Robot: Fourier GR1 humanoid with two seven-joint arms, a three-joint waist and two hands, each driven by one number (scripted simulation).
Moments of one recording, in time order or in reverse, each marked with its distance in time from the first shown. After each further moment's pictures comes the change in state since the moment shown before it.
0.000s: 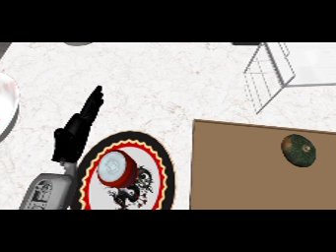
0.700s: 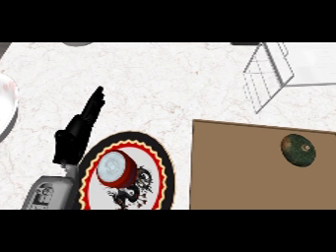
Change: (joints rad) left arm 0.016 -0.018 -0.006 -0.036 -0.013 0.005 0.025; right arm 0.022 -0.095 -0.008 0.214 0.103 -0.145 0.055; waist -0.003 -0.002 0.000
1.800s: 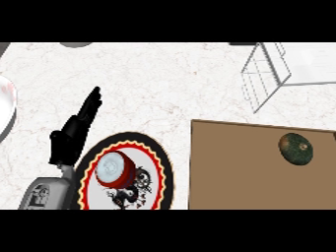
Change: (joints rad) left arm 0.009 0.004 0.018 -0.012 -0.002 -0.017 0.003; right arm -0.090 -0.078 -0.183 -0.123 -0.355 0.086 0.074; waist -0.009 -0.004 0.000
